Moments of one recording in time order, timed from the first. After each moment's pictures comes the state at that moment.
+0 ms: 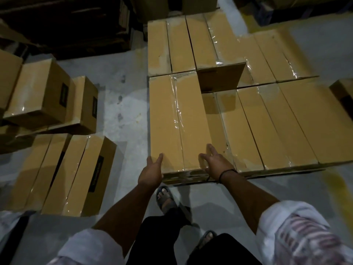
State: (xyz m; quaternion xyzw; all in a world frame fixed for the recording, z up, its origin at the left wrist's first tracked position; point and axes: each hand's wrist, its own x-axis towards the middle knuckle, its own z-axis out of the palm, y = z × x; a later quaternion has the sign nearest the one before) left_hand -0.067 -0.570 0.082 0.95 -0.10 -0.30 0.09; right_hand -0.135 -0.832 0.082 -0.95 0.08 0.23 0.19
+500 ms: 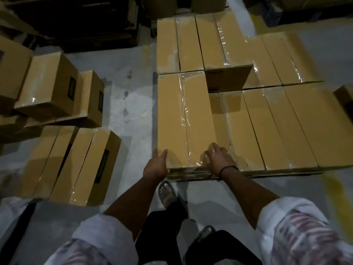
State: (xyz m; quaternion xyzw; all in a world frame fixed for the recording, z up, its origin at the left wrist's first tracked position) left_hand -0.061 -0.567 0.108 0.95 -0.11 -0.30 0.08; right_hand -0.127 -0.818 0.110 -0.95 0.10 0.25 0.13
